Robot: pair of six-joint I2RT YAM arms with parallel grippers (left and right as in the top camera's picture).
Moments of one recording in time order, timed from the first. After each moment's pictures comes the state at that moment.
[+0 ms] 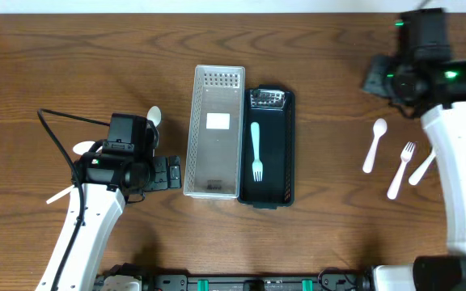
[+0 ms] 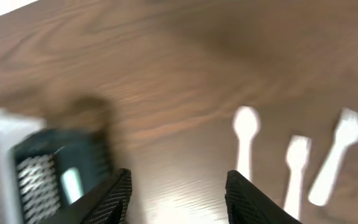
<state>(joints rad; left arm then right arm) -0.13 1.20 0.91 -1.00 0.07 -0.20 0.03 1.59 1.65 -1.10 0.11 0.44</state>
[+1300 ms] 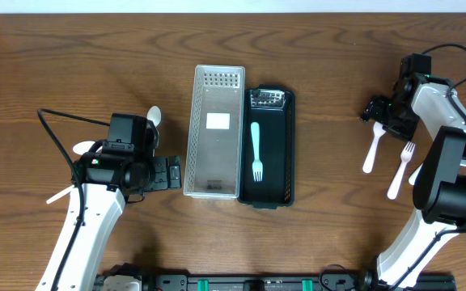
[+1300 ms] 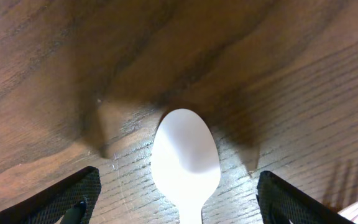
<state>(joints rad) -0.13 1.20 0.91 -1.00 0.07 -0.20 -0.20 2.05 1.41 -0.79 -0.01 0.33</state>
